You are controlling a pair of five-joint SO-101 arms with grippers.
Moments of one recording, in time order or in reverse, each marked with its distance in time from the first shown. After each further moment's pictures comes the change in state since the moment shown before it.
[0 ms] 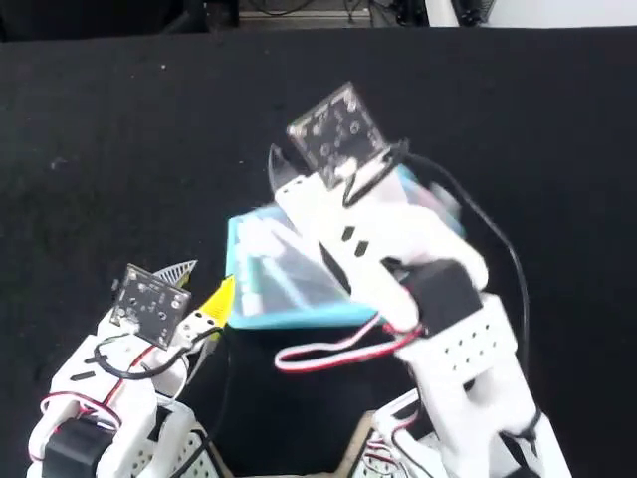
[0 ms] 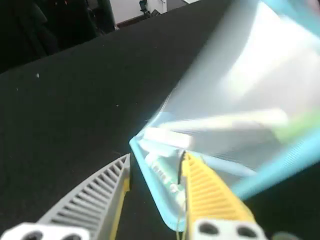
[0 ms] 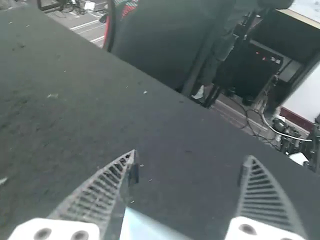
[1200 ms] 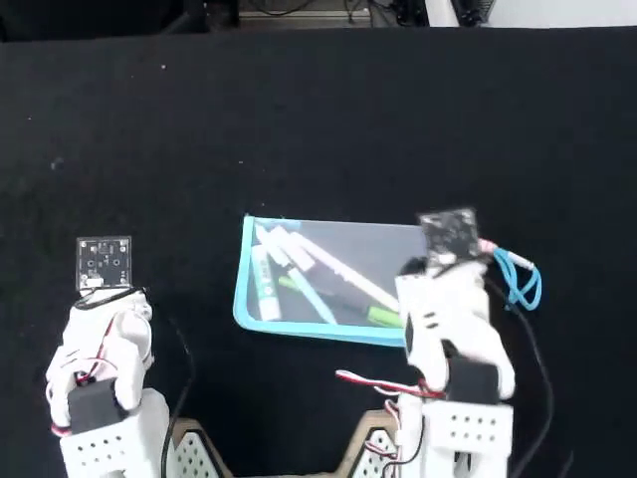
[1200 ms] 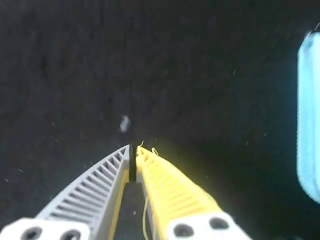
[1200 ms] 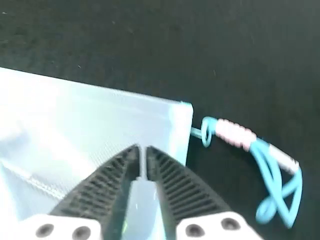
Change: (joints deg) left arm -34.5 0.1 24.2 -5.3 -4.2; right arm 35.5 -48.0 61.5 5.0 0.9
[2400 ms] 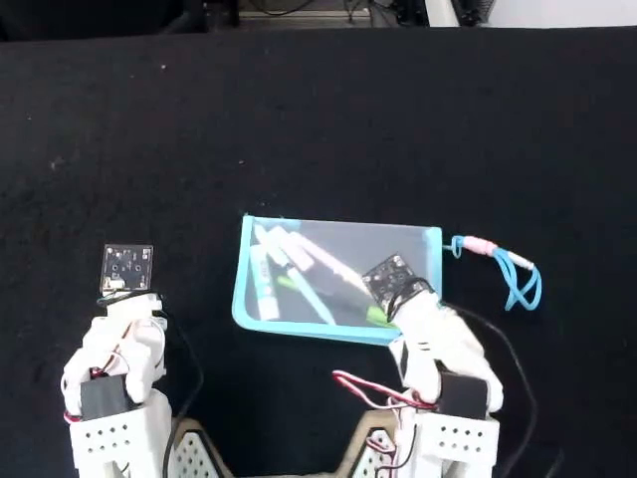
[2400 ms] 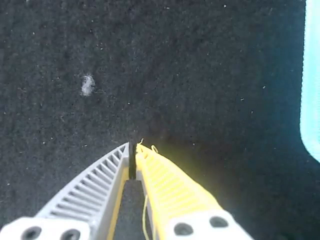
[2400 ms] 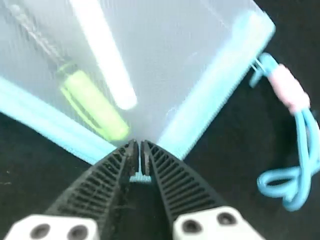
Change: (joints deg) left arm 3.1 0.4 9.0 -0.1 0.0; right arm -0.2 -12.6 13.2 16.0 29.8
